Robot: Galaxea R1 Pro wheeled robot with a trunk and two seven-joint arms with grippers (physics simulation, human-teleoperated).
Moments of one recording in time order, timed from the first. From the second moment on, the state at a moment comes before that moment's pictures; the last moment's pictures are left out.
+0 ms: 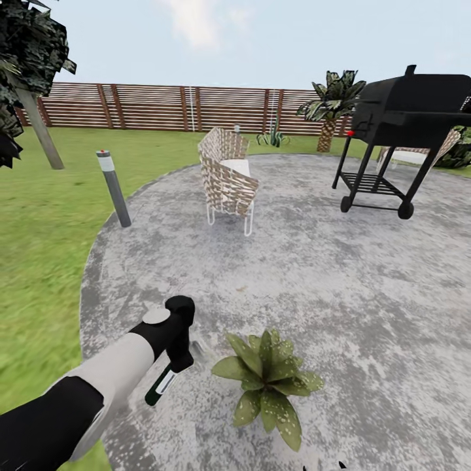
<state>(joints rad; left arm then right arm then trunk) -1.00 -0.08 -0.51 -0.49 -1.14 0.95 -1.39 -0.30 0.01 -0.52 -0.04 0.67 -0.76 -0.09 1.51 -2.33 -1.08</state>
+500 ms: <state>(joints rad) -0.98 -0.07 -0.51 -0.48 -1.14 0.96 -1.30 -0.30 0.01 -0.52 -0.04 0.67 -0.76 -0.09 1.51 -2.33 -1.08</state>
